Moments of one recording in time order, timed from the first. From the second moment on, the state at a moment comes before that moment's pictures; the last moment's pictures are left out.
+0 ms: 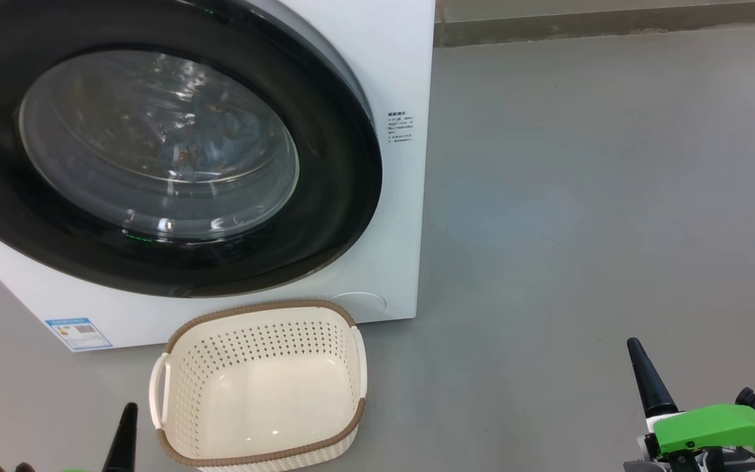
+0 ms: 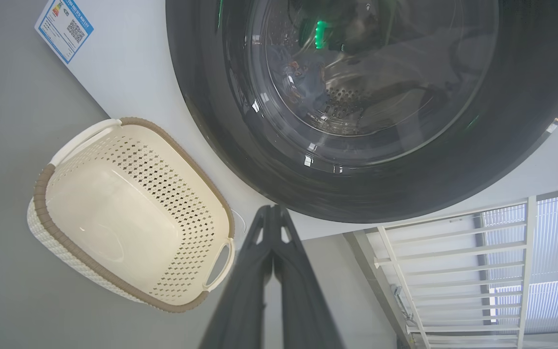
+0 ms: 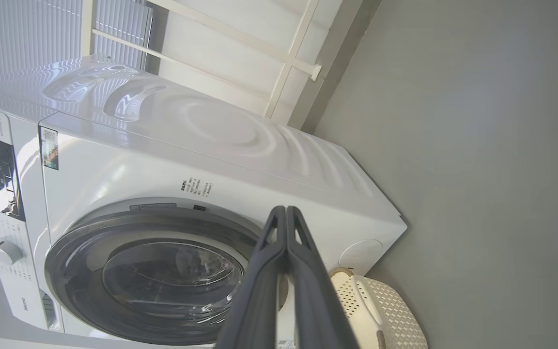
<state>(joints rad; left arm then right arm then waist) -0.01 0.07 0.06 0.29 -1.22 -0.13 0.00 -0.10 -0.07 -0.07 0.35 1.25 0.13 -0.01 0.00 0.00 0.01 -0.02</state>
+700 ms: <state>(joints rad) -0.04 0.05 0.07 0.28 -1.42 -0.13 0.05 -0.10 -0.06 -0.11 0.31 1.44 0.13 0.05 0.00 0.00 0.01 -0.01</state>
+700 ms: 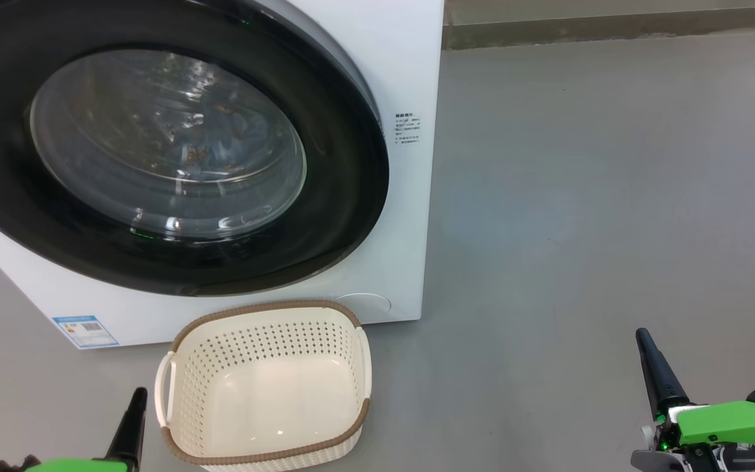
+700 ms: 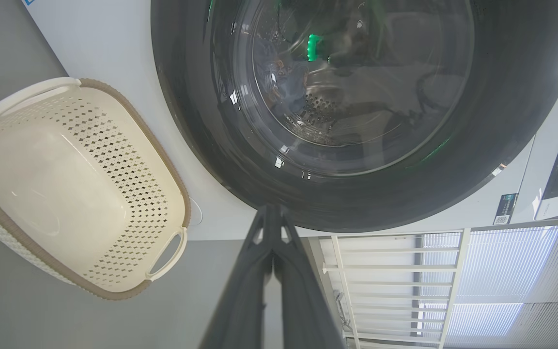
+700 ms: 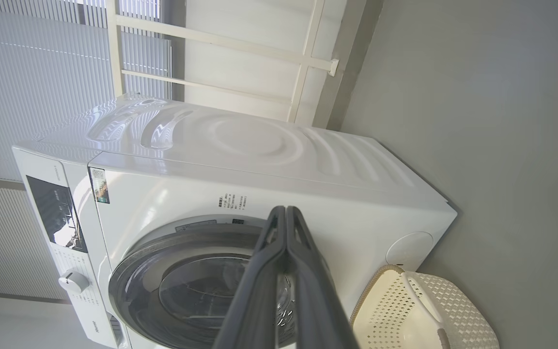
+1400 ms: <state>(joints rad) -0.07 0.04 0.08 0.27 -1.60 -0.13 0.11 -0.10 -0.05 -0.14 0.28 1.60 0.13 0.11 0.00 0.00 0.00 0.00</state>
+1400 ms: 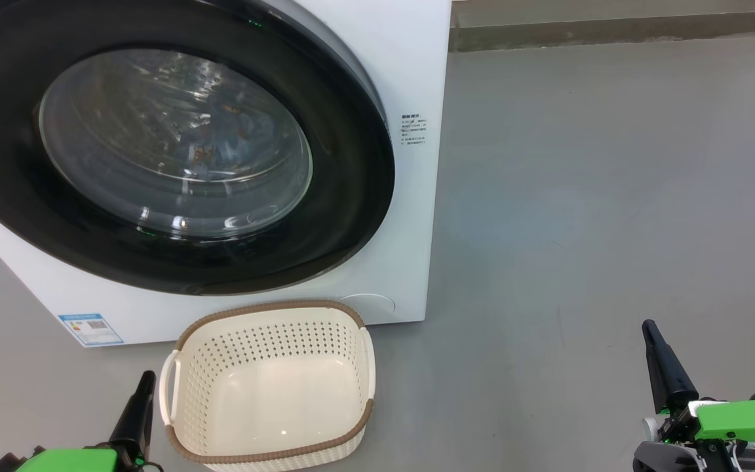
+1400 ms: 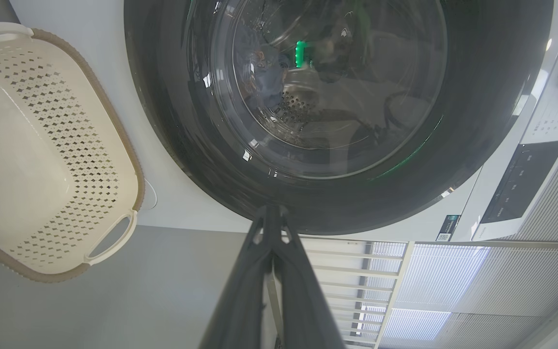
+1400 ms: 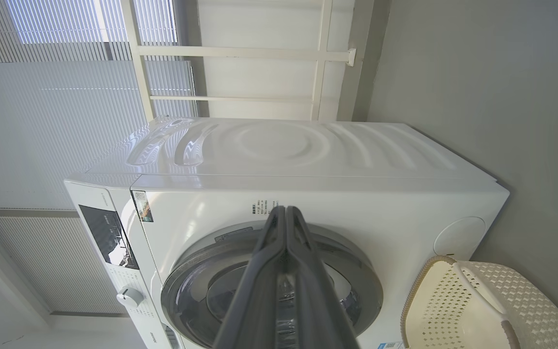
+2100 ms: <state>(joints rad) -0.07 0.04 0.08 0.27 -1.60 -0.13 0.11 -0.10 -0.05 -0.14 0.28 1.60 0.13 0.11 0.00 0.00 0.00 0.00</state>
